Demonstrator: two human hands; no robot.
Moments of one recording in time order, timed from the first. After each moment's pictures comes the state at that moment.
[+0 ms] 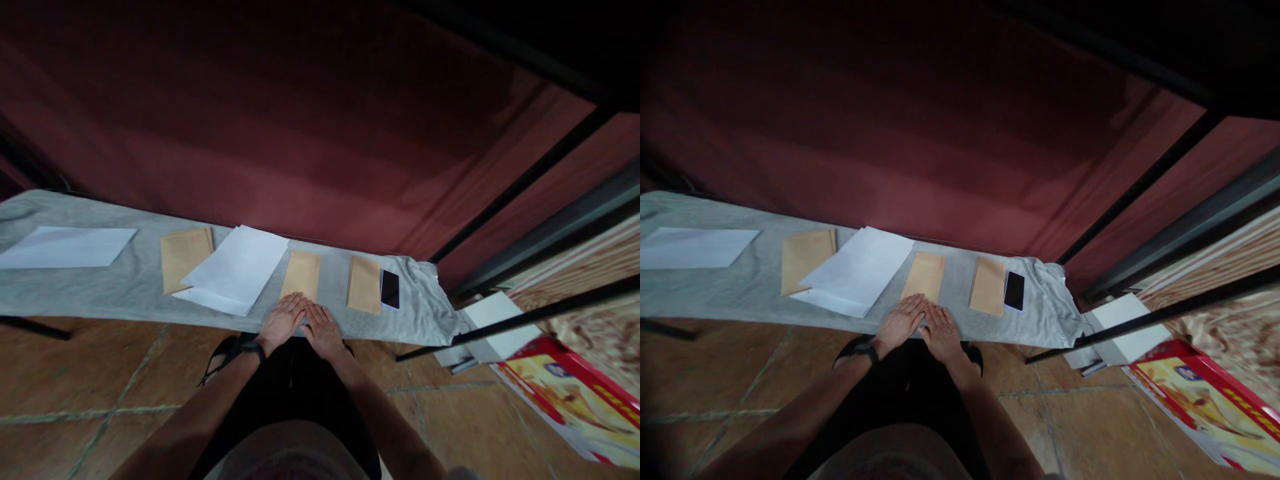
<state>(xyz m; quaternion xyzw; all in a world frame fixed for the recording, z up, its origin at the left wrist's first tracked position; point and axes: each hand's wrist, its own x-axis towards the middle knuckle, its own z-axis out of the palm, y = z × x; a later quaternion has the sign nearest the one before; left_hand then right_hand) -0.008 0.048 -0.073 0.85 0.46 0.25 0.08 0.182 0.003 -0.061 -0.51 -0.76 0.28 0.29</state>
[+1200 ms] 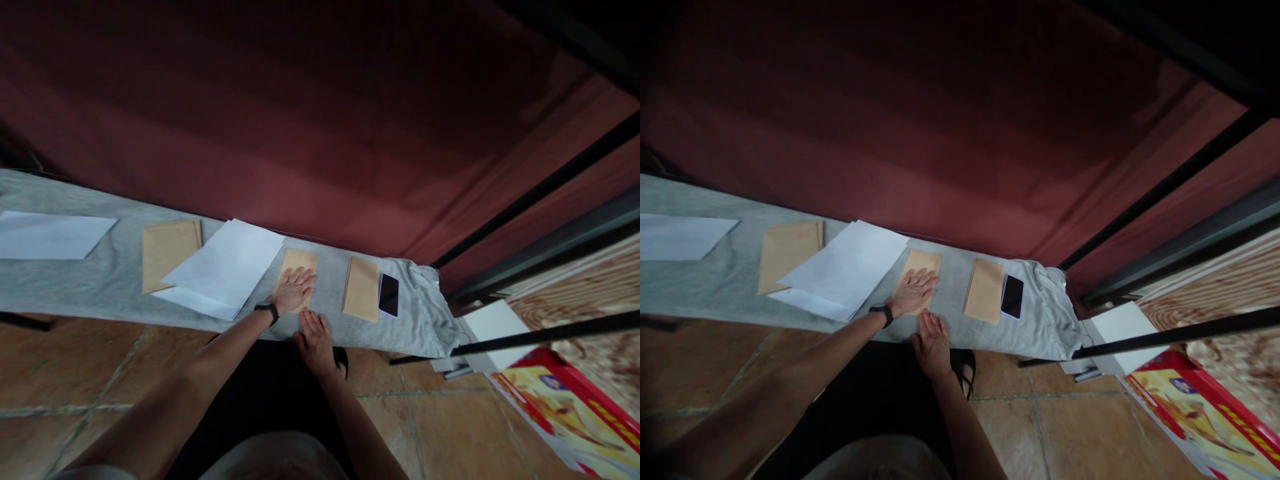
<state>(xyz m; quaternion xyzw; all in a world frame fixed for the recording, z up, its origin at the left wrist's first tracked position) 0.034 0.152 -0.066 0.85 0.50 0.10 0.11 0.180 -0.003 -0.075 -0.54 -0.81 0.07 0.22</state>
